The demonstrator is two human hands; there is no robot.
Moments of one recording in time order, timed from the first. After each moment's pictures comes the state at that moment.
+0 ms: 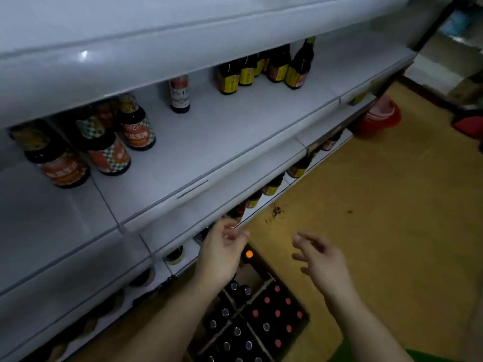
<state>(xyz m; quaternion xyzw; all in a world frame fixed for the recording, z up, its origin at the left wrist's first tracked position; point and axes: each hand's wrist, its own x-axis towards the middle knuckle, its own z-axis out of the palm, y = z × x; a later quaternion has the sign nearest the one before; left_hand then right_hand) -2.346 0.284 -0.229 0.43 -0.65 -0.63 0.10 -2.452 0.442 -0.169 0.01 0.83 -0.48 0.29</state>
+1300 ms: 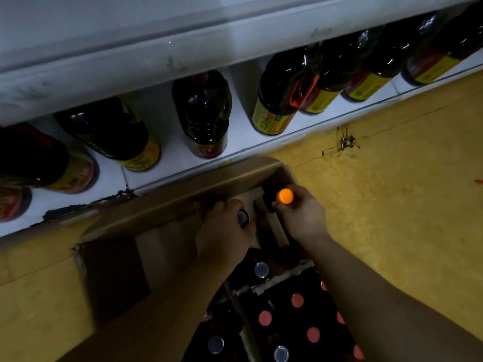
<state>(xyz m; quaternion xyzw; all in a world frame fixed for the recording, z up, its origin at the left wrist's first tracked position) -2.414 0.335 -0.803 0.52 -0.76 -0.39 -0.06 -2.578 0.398 -0.792 -0.18 0.90 -0.22 0.34</state>
